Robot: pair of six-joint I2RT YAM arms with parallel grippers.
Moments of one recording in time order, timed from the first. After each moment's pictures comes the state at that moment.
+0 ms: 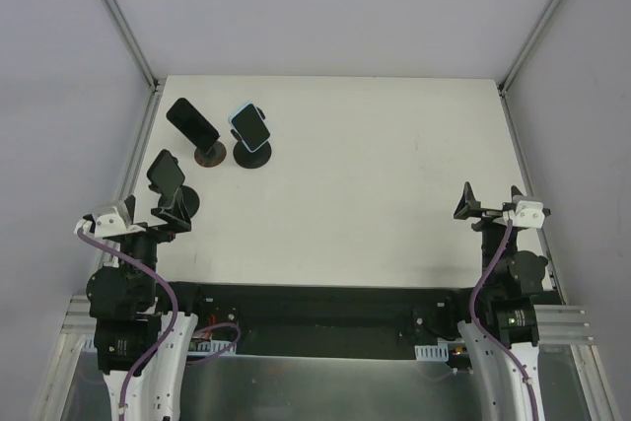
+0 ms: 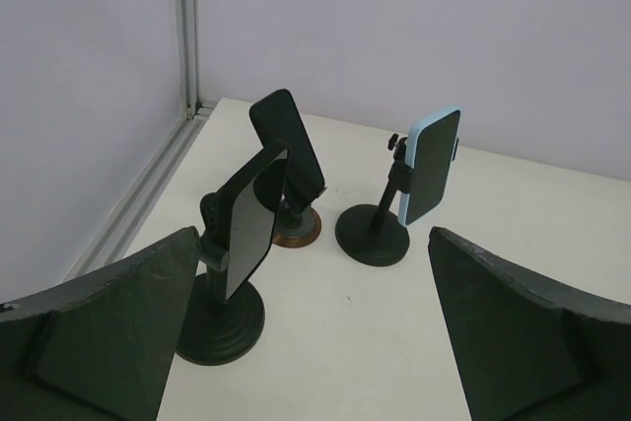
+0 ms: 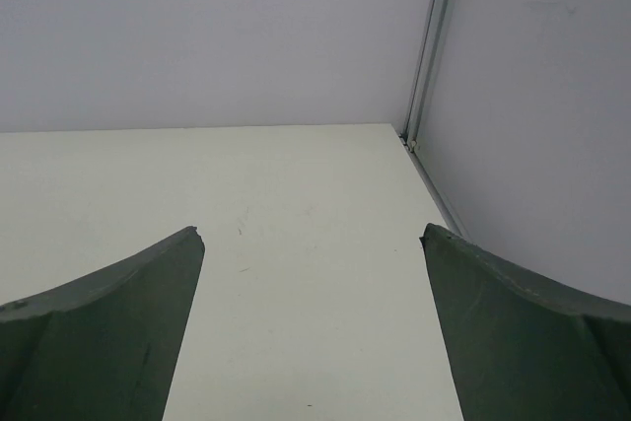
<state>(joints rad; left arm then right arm) -0.03 0.00 0.70 -0.53 -0.14 -0.15 0.14 0.01 0.39 -0.16 0.23 -0.09</state>
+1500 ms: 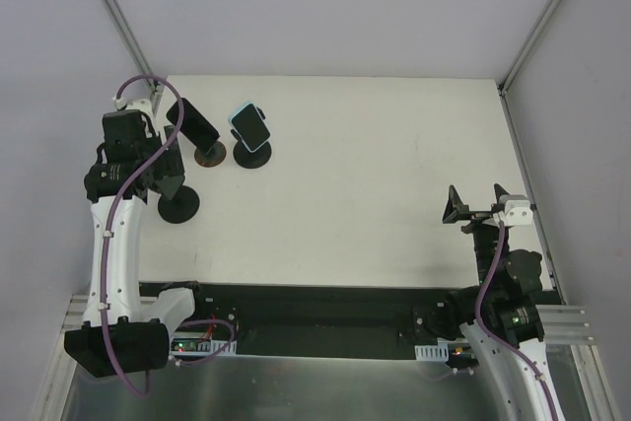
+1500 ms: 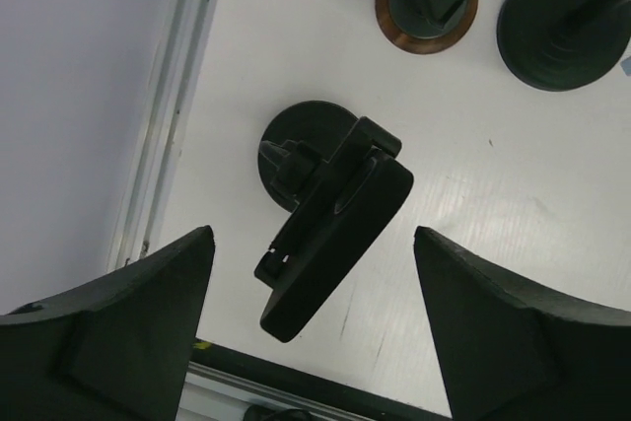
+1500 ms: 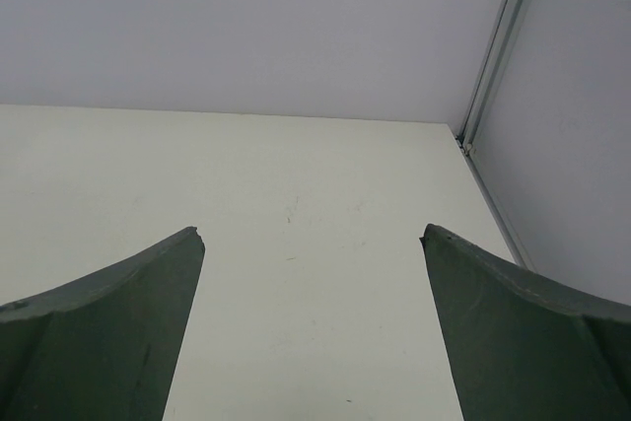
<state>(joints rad) 0.15 1.02 1.21 -0.89 -0.14 -0.02 0.30 0.01 0.38 -0.18 0.26 -0.10</state>
